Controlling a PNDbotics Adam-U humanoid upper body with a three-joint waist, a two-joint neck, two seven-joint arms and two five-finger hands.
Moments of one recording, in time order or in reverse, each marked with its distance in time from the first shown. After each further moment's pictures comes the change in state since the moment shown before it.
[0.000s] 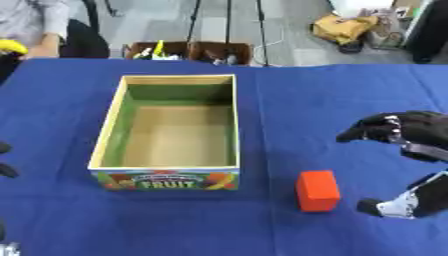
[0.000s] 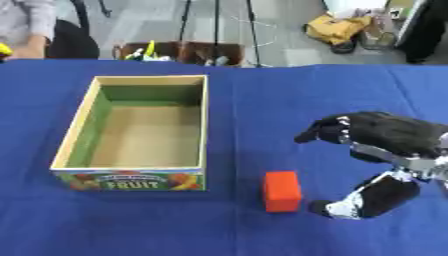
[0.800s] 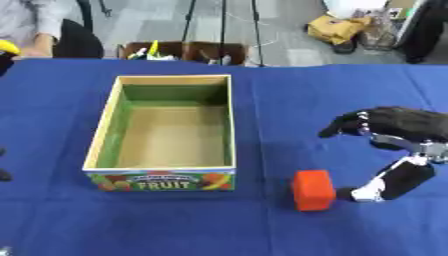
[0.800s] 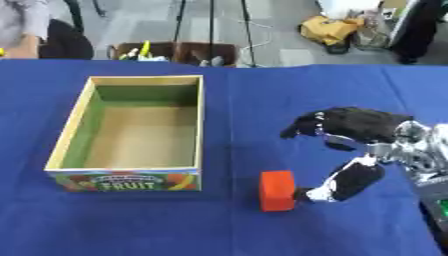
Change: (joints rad) left arm 0.001 0.000 -0.005 0.000 0.000 0.004 -0.005; right arm -0.084 0.053 0.054 0.166 0.130 -0.014 -0.013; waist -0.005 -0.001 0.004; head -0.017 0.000
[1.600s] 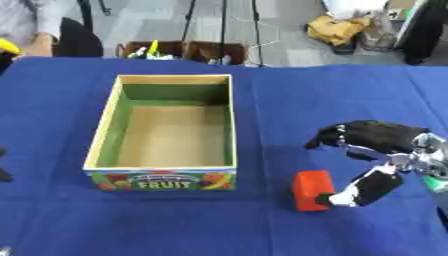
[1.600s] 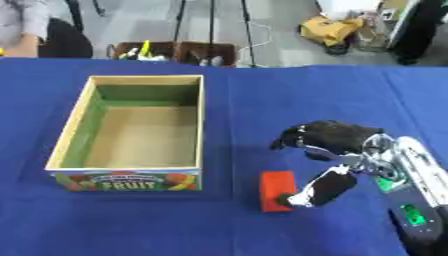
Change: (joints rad) left arm 0.000 0.000 0.000 0.000 0.000 0.002 -0.003; right arm 0.002 0.088 0.029 0.037 0.109 -0.006 -0.006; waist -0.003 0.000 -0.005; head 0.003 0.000
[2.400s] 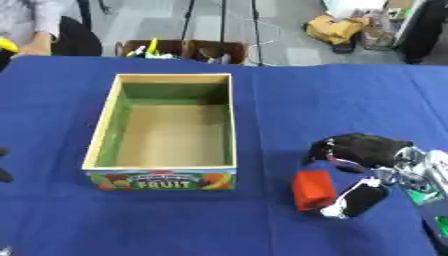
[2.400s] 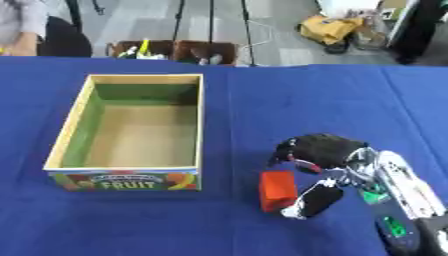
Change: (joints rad) left arm 0.000 0.000 0.000 0.000 0.000 -0.001 -0.001; right arm 0.027 0.037 0.031 0.031 0.104 -0.016 -0.016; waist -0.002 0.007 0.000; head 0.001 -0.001
